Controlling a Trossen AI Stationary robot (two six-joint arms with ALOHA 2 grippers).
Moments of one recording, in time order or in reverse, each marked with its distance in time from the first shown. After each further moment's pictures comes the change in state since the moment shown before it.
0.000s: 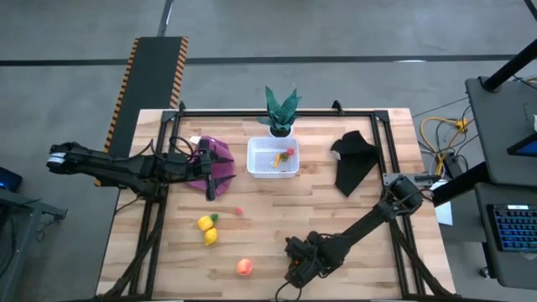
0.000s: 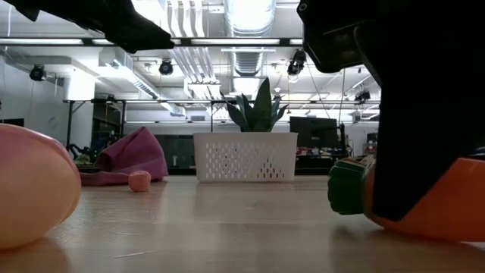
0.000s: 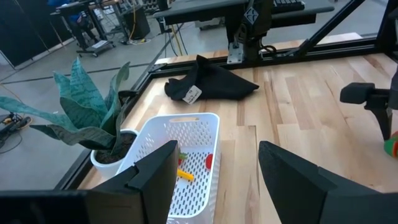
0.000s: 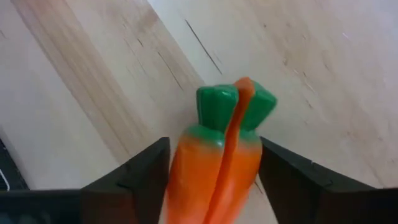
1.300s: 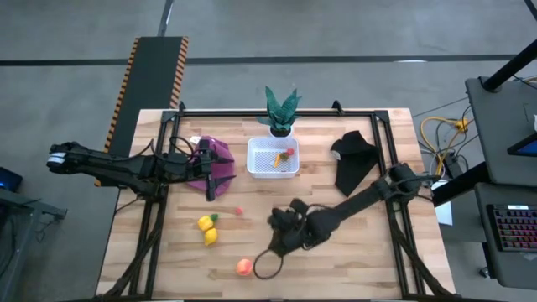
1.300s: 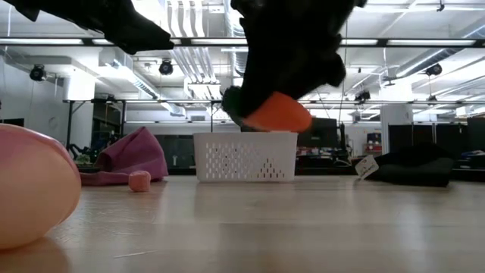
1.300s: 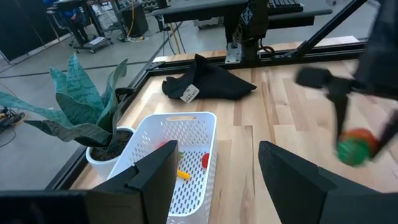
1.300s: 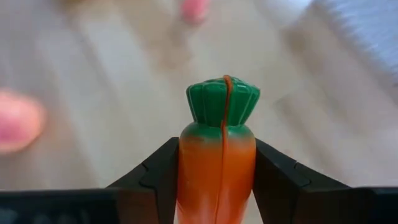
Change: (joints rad) left arm 0.000 0.000 0.000 -0.004 0.007 -0.027; right arm -0.192 -0.071 0.099 -0.078 0.286 -0.368
